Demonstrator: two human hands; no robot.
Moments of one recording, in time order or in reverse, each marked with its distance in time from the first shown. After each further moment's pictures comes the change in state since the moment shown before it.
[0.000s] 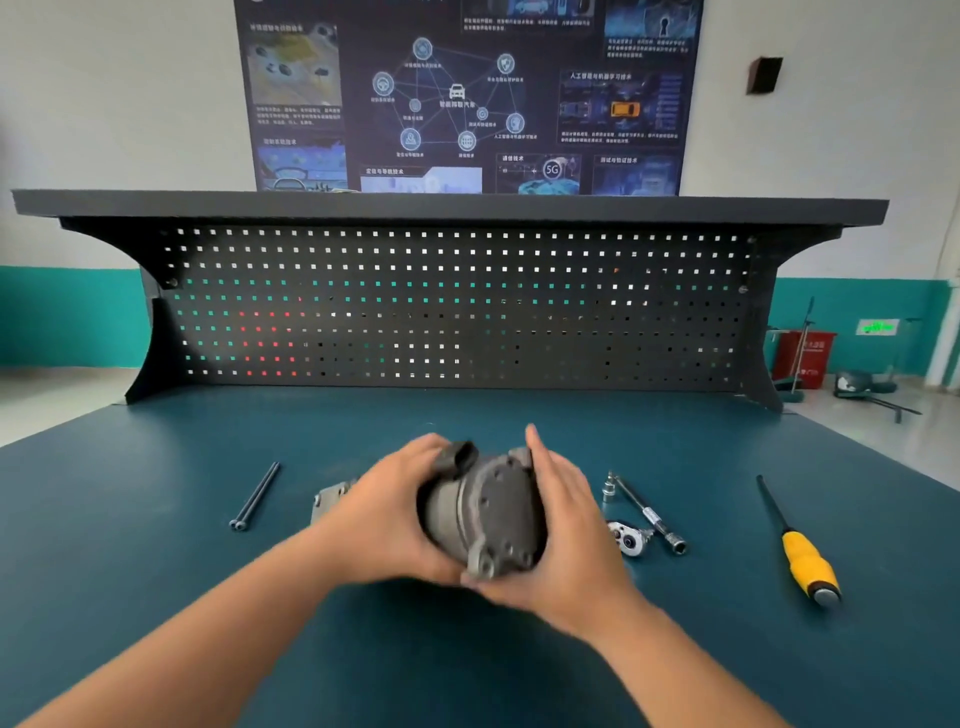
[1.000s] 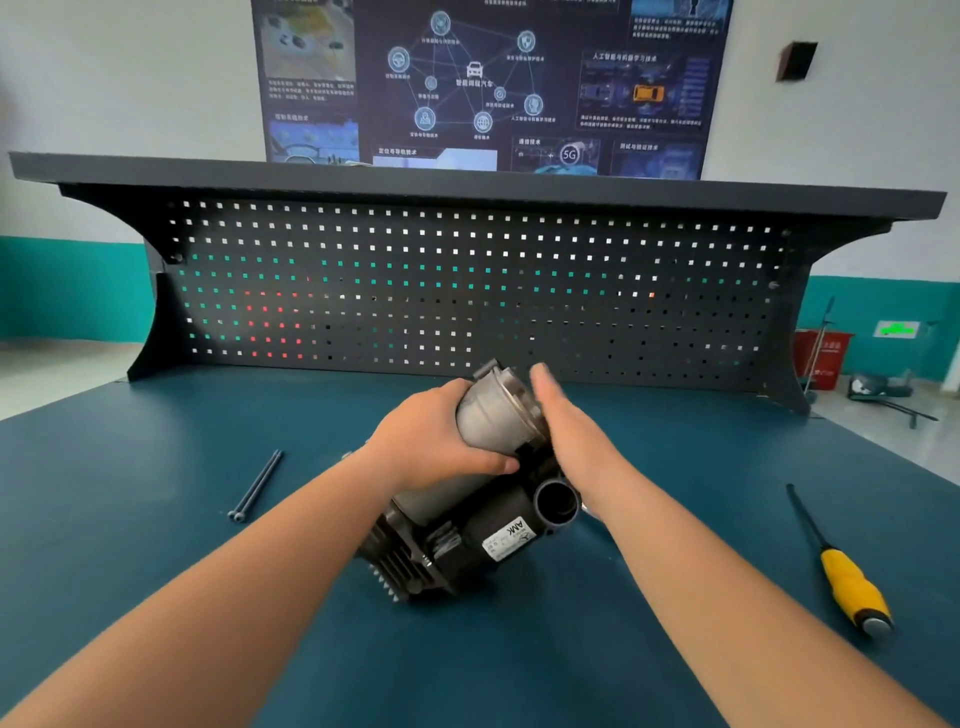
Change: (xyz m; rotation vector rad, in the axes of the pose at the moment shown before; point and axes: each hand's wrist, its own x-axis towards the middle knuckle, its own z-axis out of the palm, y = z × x) left_hand 0.070 -0.051 0.010 0.041 0.030 -0.377; right_hand 0.096 0.025 -0.001 0.517 -0.091 0.606
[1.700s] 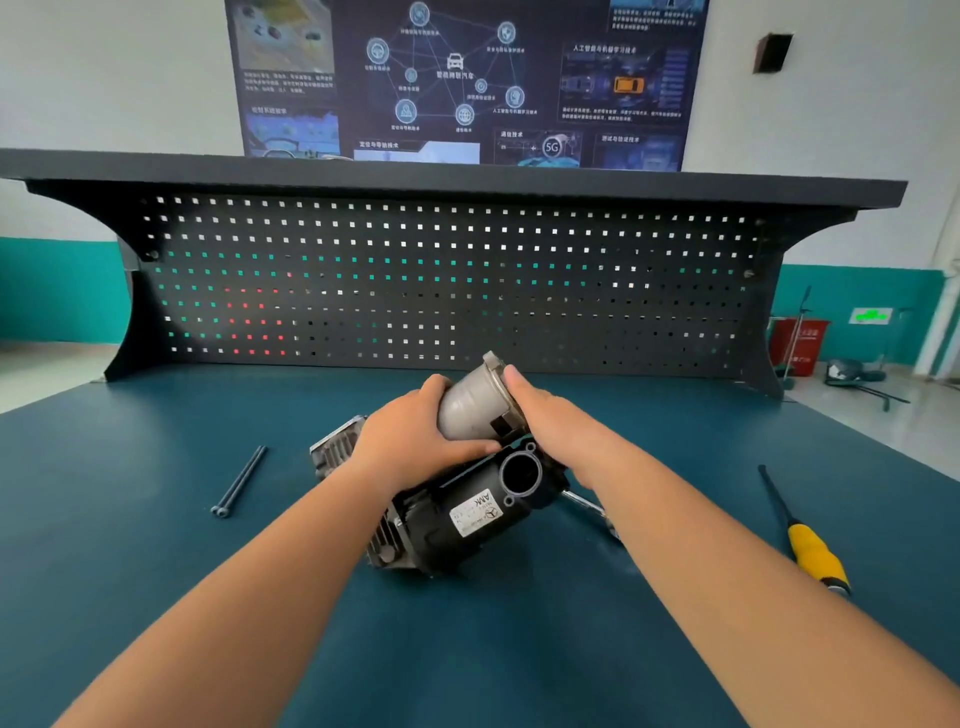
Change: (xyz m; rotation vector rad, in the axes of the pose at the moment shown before) left_hand 0.001 -0.008 0.023 0.198 0.122 -0.051; right_hand 0.008 -0.005 -0.013 -0.289 -0.005 0.162
